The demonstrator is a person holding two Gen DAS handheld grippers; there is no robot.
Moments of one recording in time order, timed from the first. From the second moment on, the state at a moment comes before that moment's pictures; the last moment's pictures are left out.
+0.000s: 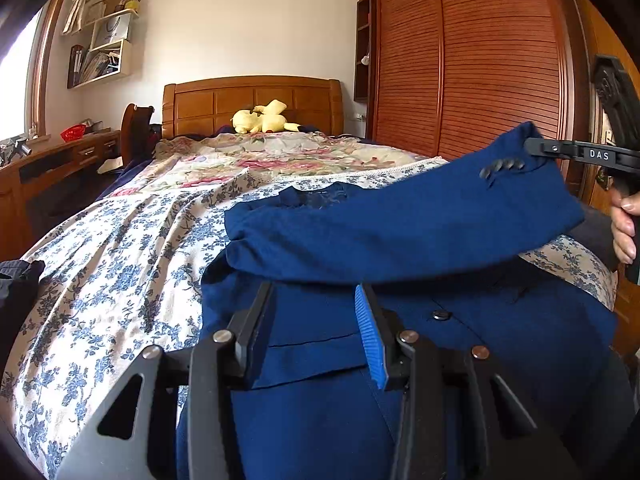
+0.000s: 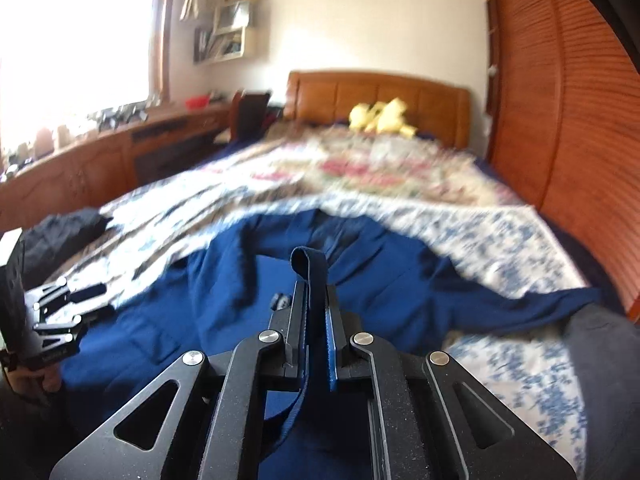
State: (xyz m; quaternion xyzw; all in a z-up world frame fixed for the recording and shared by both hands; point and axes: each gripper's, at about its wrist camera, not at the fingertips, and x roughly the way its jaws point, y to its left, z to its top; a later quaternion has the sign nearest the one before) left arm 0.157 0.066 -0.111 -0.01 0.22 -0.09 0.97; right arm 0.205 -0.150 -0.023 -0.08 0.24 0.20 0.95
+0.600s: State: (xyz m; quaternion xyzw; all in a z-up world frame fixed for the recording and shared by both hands) left arm 0.160 0.060 -0.108 -0.01 0.23 -0.10 0.97; right arm 0.218 -0.197 -0.125 -0.09 0.38 0.08 0.92
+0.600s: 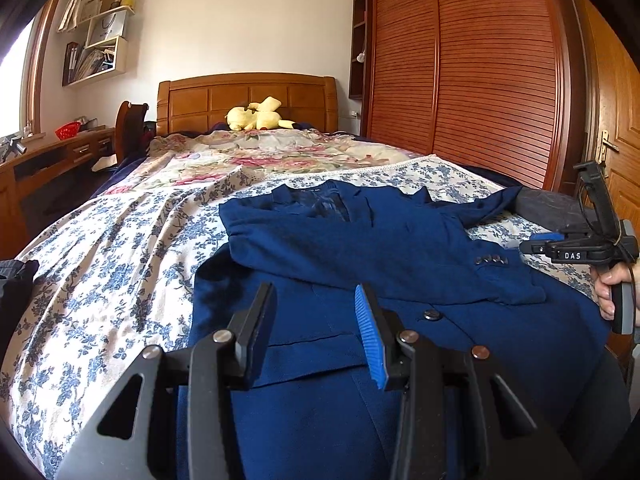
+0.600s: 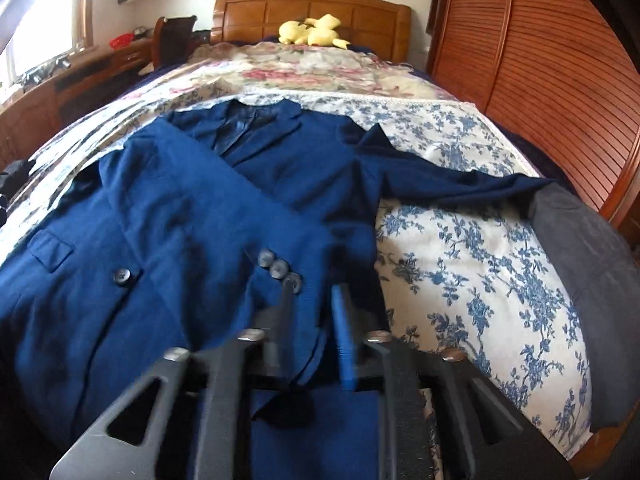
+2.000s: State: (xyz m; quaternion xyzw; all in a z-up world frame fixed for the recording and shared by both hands) left arm 0.267 -0.034 -0.134 0.03 0.27 -0.13 0.95; right arm 0.268 -0.197 -0.182 -0.07 0.42 0.18 0.89
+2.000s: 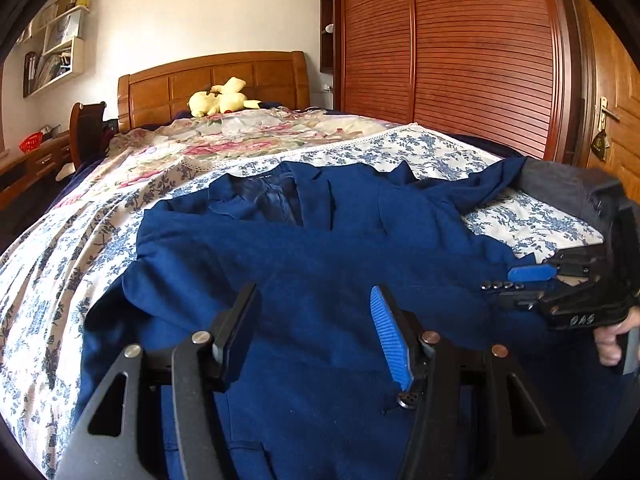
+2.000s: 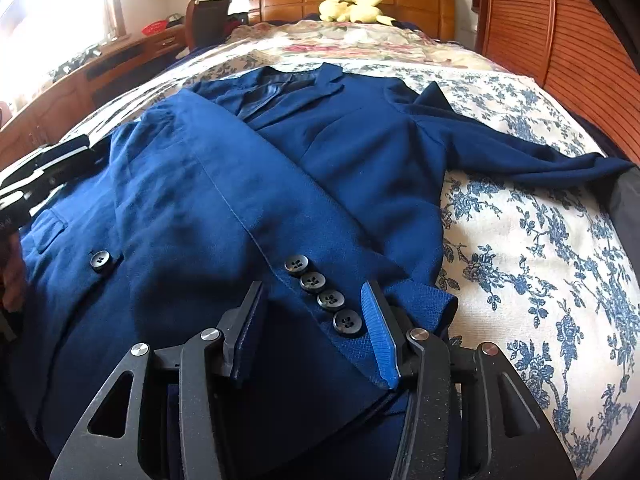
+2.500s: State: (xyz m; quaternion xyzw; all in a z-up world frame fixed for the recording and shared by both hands) left arm 0.263 -0.037 -0.136 0.03 0.26 -0.14 0.96; right arm 0.324 -0.282 -0.096 -0.07 0.36 0.11 0.92
